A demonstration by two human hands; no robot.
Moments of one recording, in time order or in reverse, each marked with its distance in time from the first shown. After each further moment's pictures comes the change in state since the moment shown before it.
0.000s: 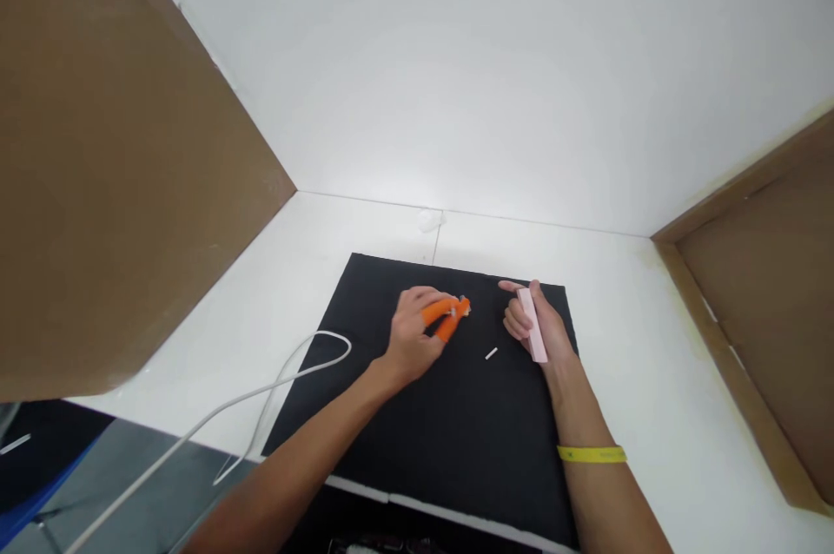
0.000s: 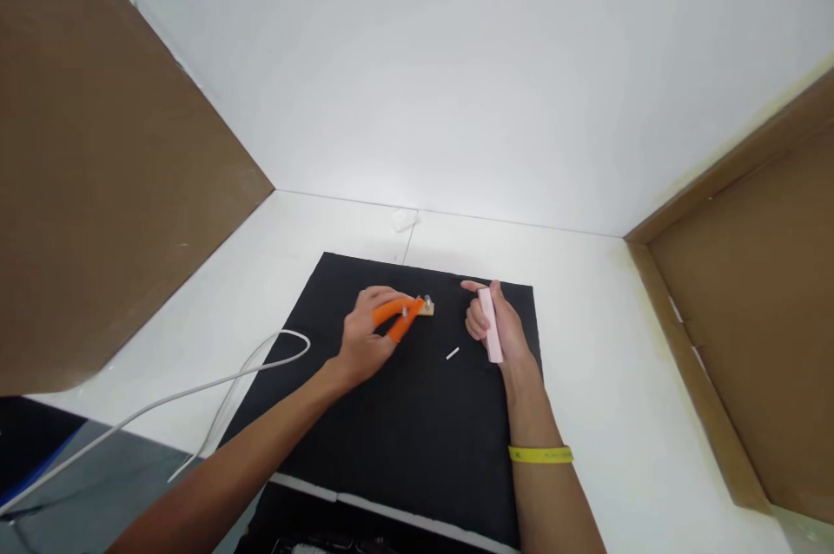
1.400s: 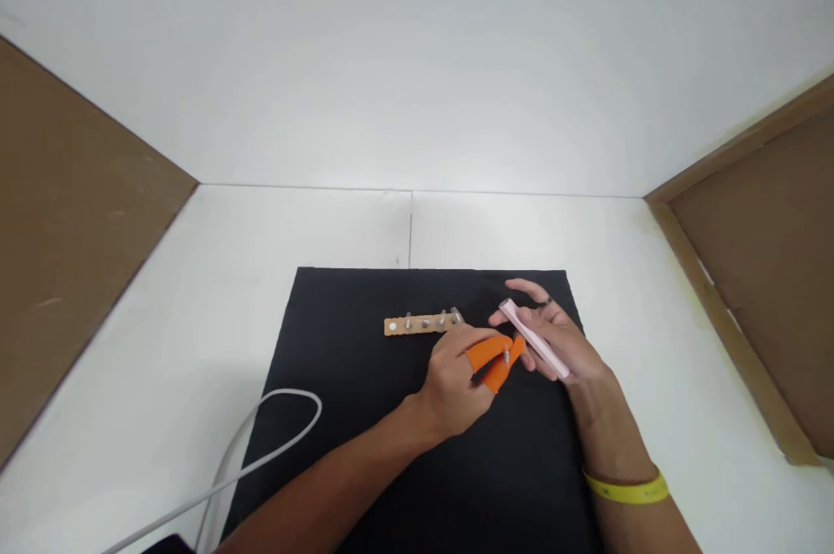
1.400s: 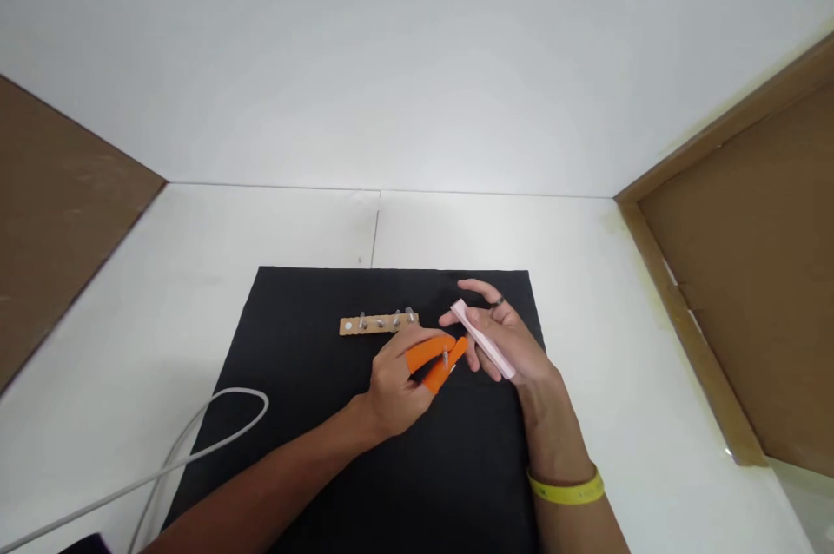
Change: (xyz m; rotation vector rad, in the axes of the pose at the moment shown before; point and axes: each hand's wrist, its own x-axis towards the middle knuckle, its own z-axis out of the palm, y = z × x) left_hand 0.009 0.021 0.066 -0.473 0.046 0.157; right_hand -0.021 -0.018 0.021 -0.156 0.095 0.039
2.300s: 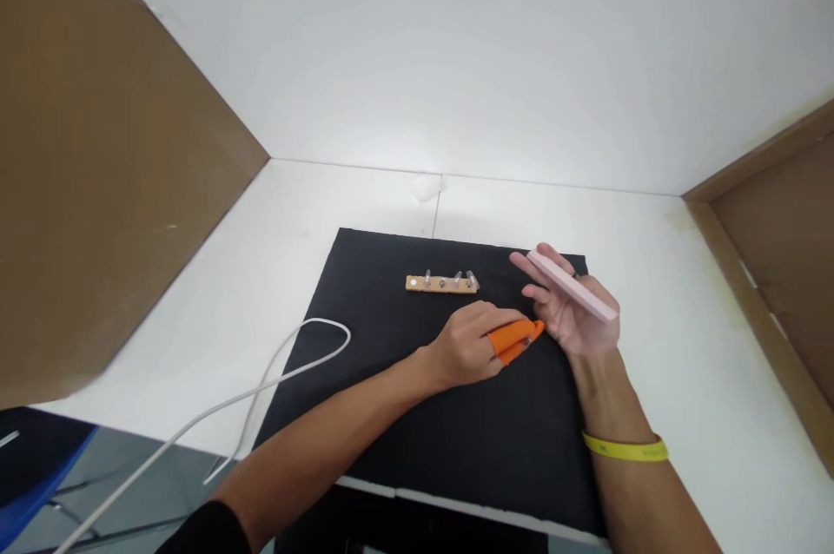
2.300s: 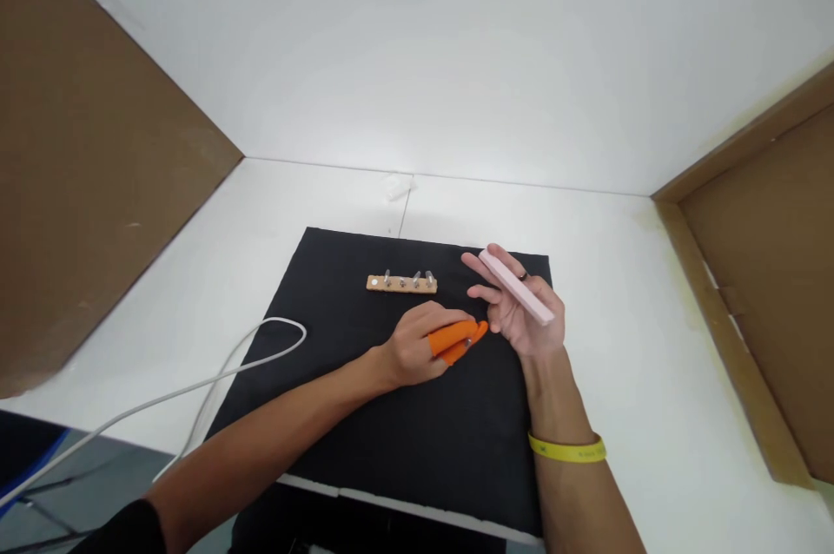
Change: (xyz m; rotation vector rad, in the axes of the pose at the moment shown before) left_hand -0.023 -0.003 -0.001 0.208 -0.137 0.300; right_hand -0.010 -0.011 0.003 0.081 -0.031 -0.117
